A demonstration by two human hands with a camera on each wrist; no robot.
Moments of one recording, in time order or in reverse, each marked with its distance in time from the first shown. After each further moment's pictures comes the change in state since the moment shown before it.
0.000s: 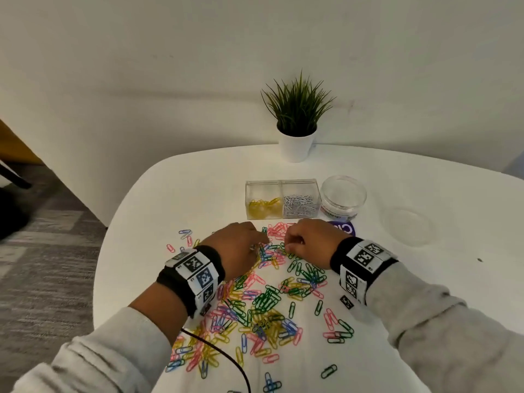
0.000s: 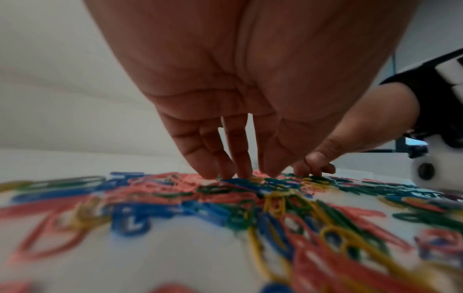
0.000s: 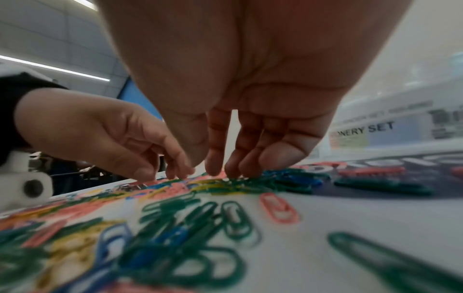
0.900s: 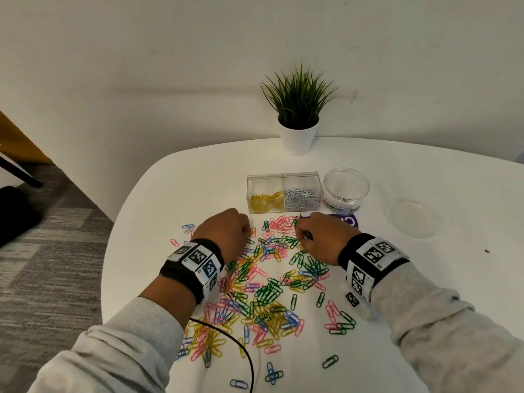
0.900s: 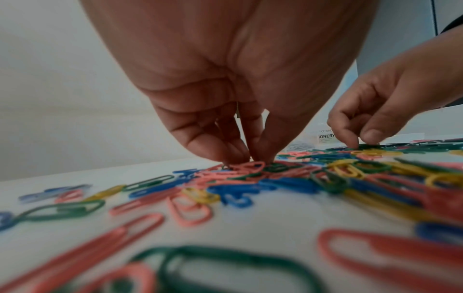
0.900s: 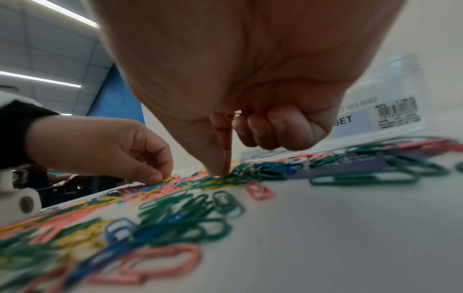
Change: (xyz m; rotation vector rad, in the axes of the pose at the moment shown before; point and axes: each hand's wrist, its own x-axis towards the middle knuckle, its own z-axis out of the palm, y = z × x) left_hand 0.009 -0.016 0.003 0.049 0.110 -0.235; right_hand -0.005 0.016 0.010 -0.033 0.025 0.072
